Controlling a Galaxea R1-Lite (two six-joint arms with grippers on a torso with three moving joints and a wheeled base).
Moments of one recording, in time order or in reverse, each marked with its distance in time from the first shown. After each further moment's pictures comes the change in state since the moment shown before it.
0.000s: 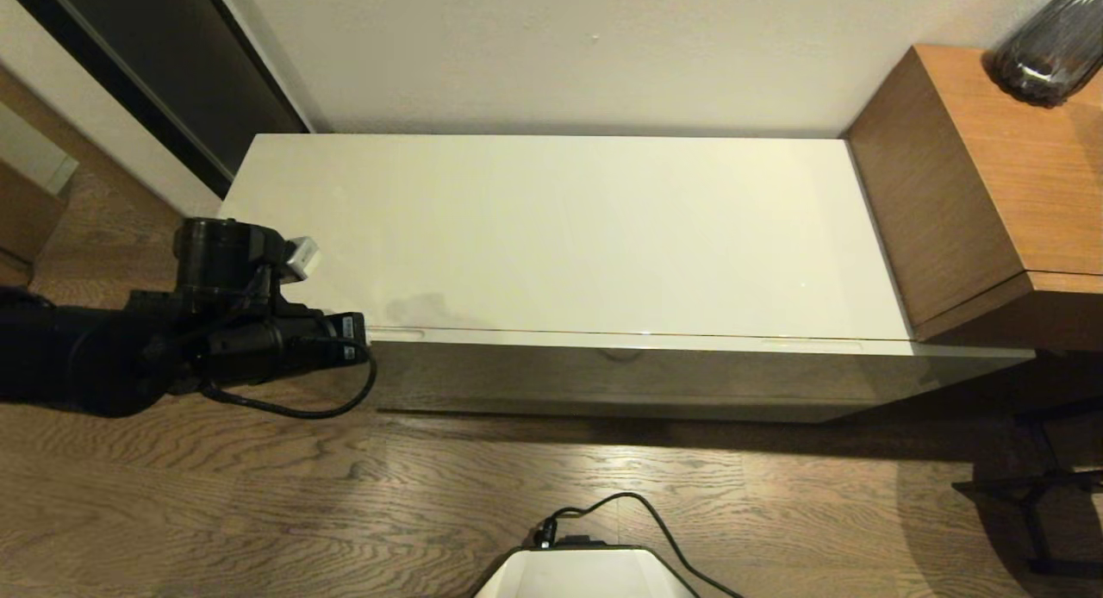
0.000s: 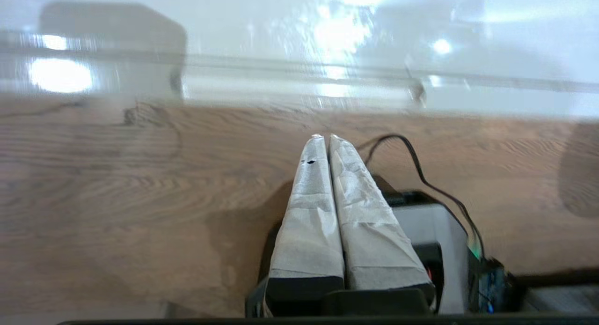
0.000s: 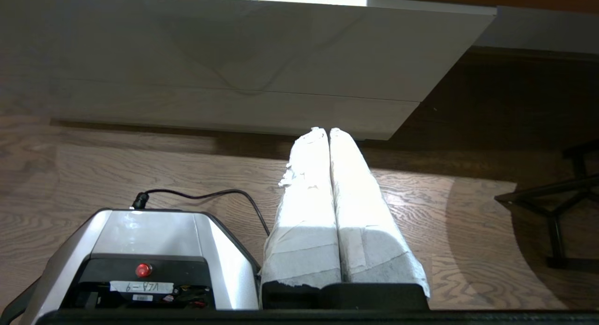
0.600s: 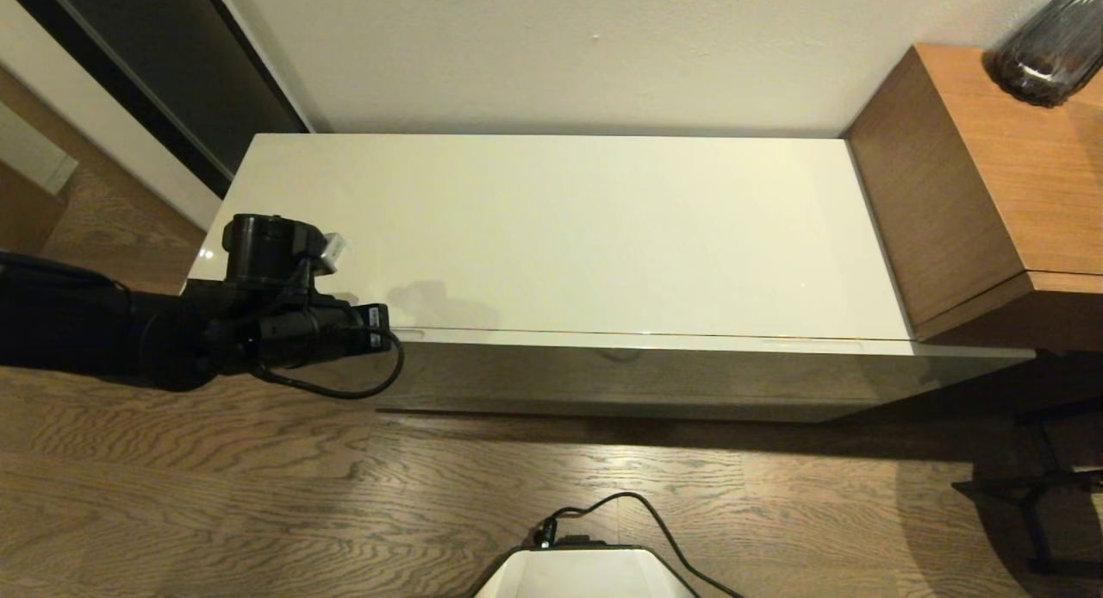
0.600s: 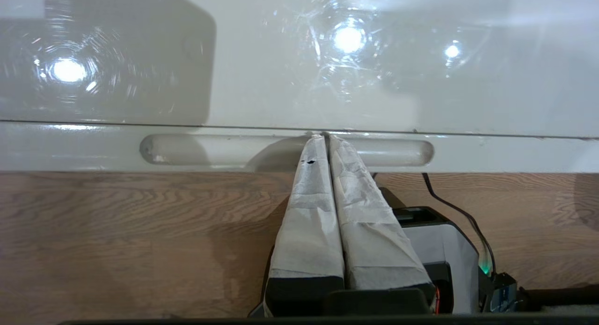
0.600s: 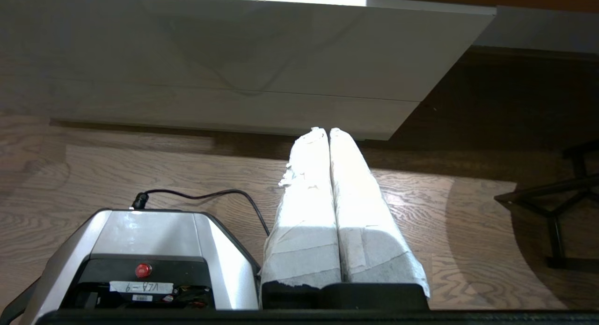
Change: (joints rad) left arm -0.027 0.098 -0.093 -0.001 0.043 -0.005; right arm -0.001 0.000 0.000 -0.001 0.000 0.000
